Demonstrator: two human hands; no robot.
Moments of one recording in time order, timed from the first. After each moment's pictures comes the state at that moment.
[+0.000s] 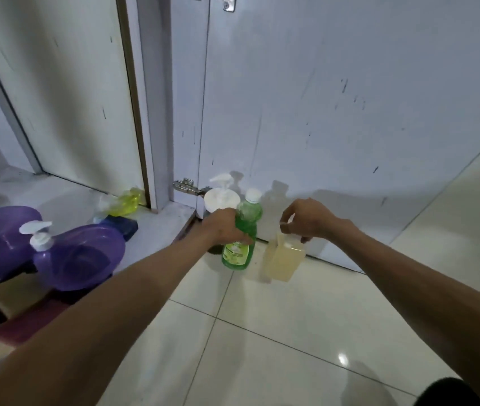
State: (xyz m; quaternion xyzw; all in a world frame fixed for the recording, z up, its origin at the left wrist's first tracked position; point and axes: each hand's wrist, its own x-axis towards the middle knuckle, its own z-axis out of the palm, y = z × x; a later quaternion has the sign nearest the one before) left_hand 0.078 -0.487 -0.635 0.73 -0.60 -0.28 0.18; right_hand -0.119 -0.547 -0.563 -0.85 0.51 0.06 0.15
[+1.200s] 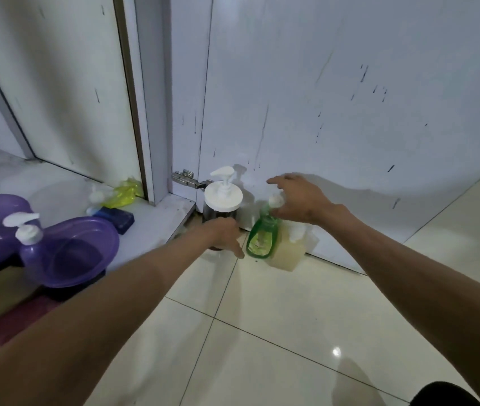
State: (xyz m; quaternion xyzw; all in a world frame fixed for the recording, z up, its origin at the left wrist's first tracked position) left_hand 0.080 -0.508 -0.661 0.70 -0.65 -0.30 0.00; right_hand -0.092 -0.581 -0.572 -0.89 0.45 0.00 0.07
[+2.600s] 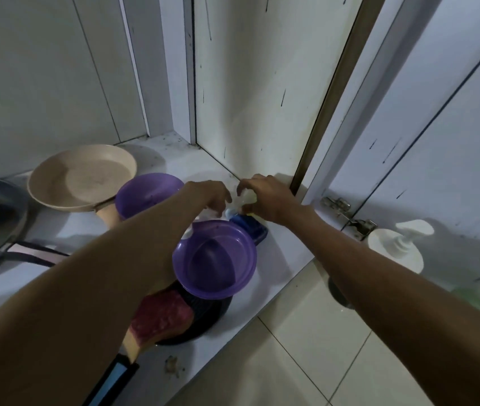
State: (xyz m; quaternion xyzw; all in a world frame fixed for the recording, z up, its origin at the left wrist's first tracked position) left_hand 0.388 -0.426 -0.658 0.87 -0.43 -0.25 -0.05; right_hand 0.260 -0.531 -0.654 -0.99 0.10 -0.04 0.11
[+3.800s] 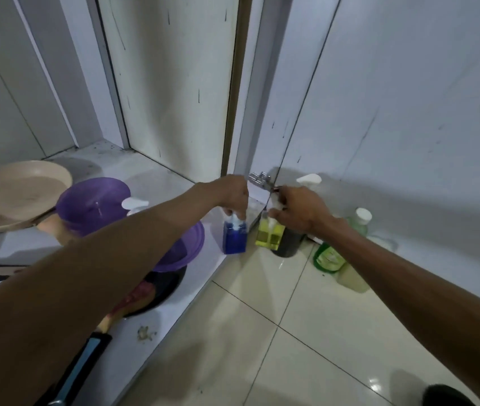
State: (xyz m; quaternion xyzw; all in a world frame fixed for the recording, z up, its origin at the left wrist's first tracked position) left_hand 0.231 -0.461 -0.604 0.75 -0.58 -0.31 0.10; right_hand 0.052 -0.530 -0.607 -0.93 0.35 -0.06 0.09
